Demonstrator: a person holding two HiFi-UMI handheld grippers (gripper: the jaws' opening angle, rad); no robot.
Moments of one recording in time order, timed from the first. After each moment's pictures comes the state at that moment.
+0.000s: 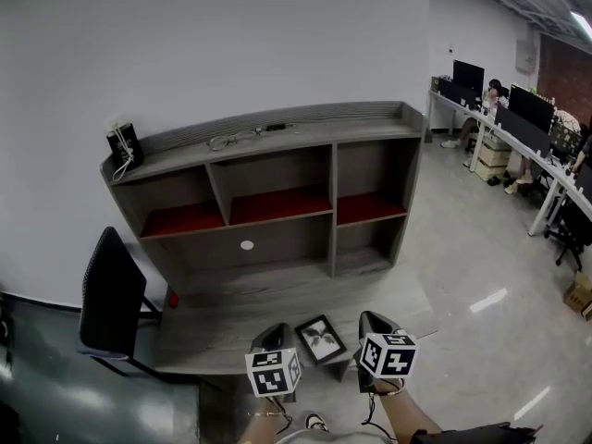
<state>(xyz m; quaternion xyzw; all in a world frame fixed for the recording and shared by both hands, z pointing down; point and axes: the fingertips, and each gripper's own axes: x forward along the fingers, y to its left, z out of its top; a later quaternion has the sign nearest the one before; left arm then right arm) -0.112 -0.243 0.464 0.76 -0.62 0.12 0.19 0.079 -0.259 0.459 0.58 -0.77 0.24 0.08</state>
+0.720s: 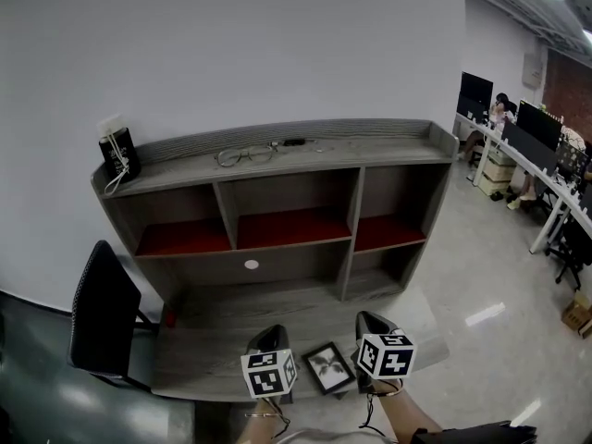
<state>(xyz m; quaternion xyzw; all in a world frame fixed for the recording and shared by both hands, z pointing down) -0.157 -0.334 0.469 0.75 -0.62 0.10 0.20 0.036 -0.354 0.448 0.57 -0.79 0.22 0.10</state>
